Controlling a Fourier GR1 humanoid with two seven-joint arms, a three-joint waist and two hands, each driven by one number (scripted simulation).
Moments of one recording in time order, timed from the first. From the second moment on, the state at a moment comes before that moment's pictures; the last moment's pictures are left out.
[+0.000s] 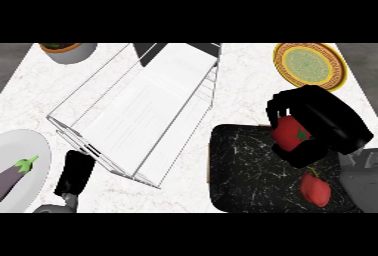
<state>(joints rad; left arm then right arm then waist) -0.01 0.26 -0.13 -1.36 0.01 0.00 0.03 -0.42 -0.55 0.29 -1.75 0.58 0.34 0.09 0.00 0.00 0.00</state>
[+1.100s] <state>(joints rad) -0.03 0.24 -0.12 -1.36 -0.02 -0.04 0.03 -1.09 -0.25 0.12 -1.31 0.49 0.30 0.28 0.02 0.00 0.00</state>
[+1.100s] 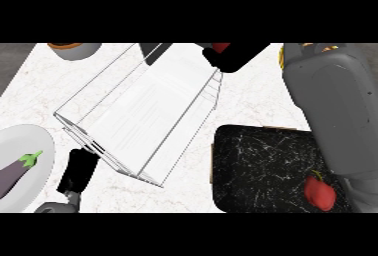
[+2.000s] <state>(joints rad) -0.07 0.21 -0.11 -1.35 -0.04 -0.05 0.06 -1.37 -0.05 0.18 -0.70 0.59 0.13 0.08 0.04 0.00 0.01</state>
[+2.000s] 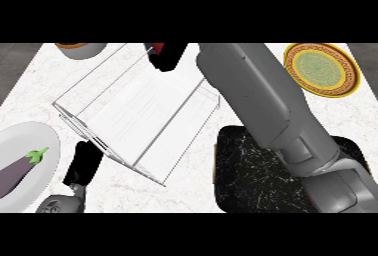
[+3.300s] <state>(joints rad) -0.05 0.21 -0.10 -1.35 -0.04 -0.05 0.04 -1.32 -0.16 -0.25 -0.59 -0.03 -0.10 0.07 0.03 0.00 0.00</state>
